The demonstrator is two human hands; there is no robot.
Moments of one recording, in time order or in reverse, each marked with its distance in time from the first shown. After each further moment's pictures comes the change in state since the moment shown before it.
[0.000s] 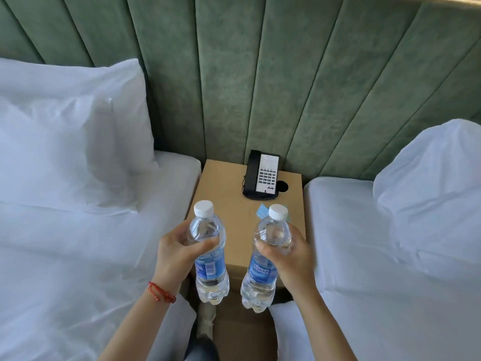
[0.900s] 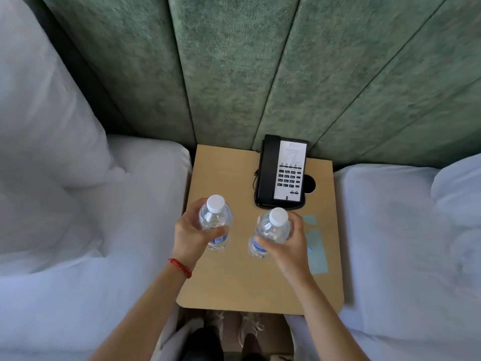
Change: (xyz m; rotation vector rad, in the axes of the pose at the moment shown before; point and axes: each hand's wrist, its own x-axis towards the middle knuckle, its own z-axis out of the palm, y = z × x) left_hand 0.316 -0.132 0.007 0.071 -0.048 -0.247; right_hand 0.266 0.112 0.127 -0.026 0.035 0.263
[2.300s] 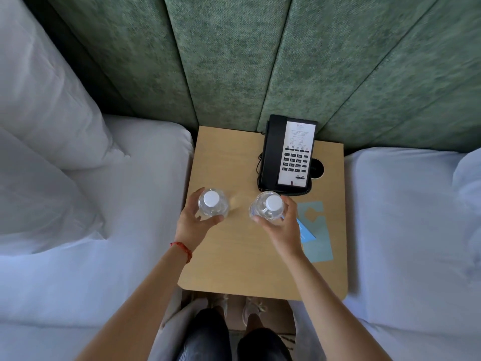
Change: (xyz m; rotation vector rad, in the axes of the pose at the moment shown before) left_hand 0.018 -0.051 0.004 0.186 0.008 -0.142; right_hand 0.033 0.040 0.011 -0.110 -0.042 0.067
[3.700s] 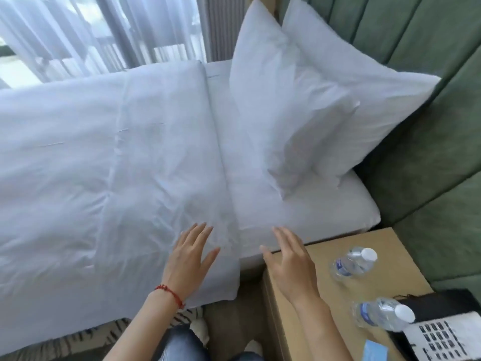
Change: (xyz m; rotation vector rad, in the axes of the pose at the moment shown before) left_hand -0.373 -0.023 -0.030 0.513 1.023 -0.282; right_hand -0.194 -0.100 0.040 -0.749 -0.991 -1.235
